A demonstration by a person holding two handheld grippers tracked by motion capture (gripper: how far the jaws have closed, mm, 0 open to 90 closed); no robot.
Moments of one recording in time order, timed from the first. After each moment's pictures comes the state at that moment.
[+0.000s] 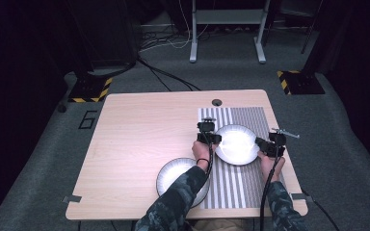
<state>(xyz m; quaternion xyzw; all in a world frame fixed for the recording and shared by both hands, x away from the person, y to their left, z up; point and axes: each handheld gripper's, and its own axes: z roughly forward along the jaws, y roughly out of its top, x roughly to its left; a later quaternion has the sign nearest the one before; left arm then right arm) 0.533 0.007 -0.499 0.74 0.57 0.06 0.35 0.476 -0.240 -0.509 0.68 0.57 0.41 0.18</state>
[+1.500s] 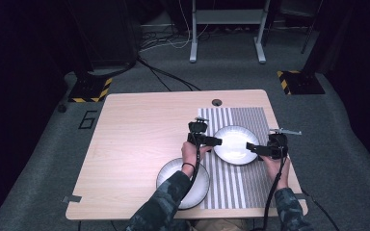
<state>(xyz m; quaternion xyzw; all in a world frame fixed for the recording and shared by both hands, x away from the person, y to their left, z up) 0.501 0.045 -0.462 0.77 0.52 0.04 0.37 0.450 -0.235 -0.472 0.61 0.66 0.41 0.14</state>
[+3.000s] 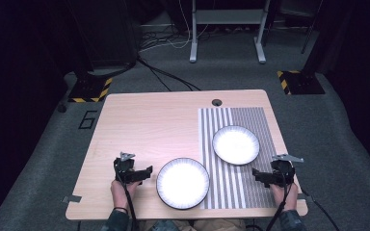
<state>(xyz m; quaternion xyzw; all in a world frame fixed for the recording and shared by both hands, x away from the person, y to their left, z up) 0.392 0.277 -0.523 0.71 0.59 0.18 0.35 0.380 -0.243 -0.514 0.60 0.70 0.34 0.19</state>
